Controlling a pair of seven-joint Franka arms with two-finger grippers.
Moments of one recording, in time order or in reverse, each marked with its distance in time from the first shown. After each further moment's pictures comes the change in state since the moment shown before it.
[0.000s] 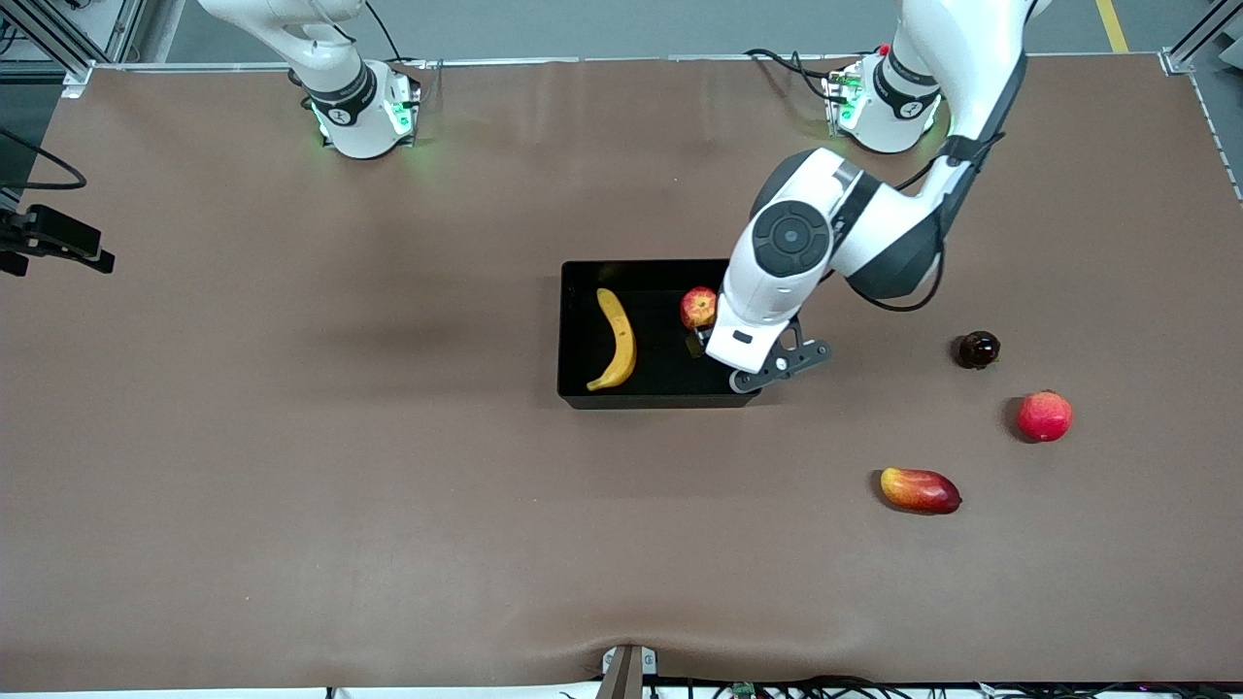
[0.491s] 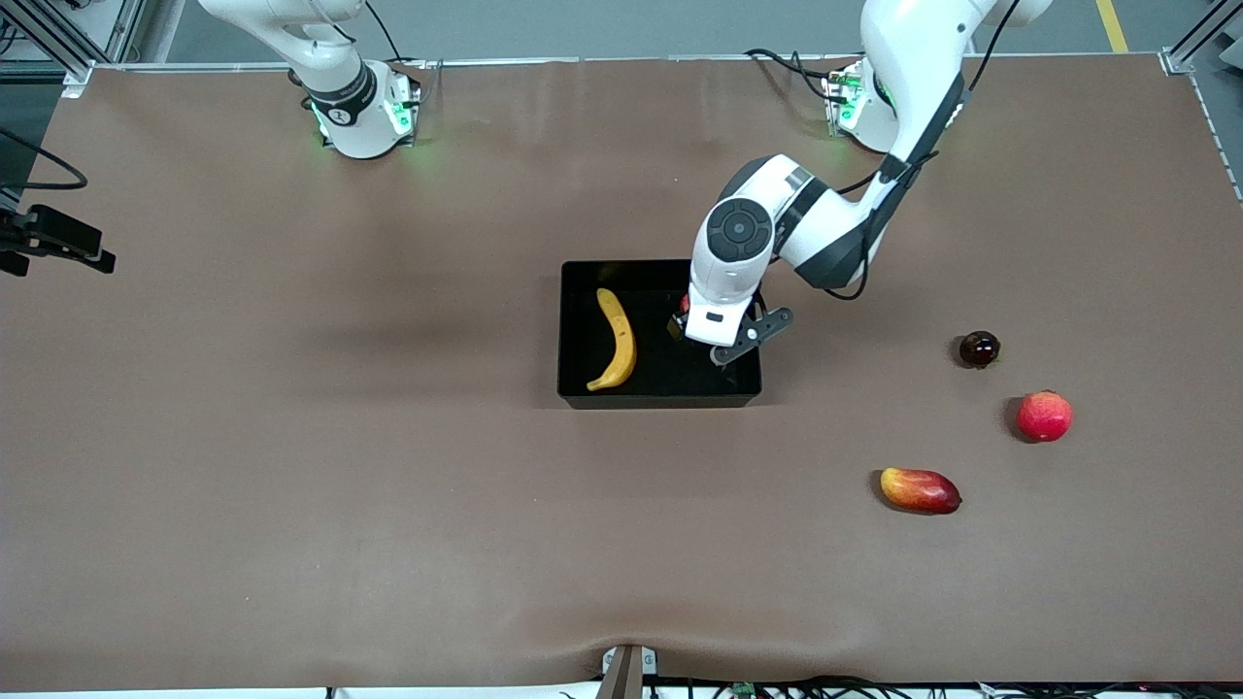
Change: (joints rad) left arm -0.060 0.023 -0.001 -0.215 0.002 0.214 -0.213; right arm 0.000 0.000 0.001 0.000 0.000 0.000 0.000
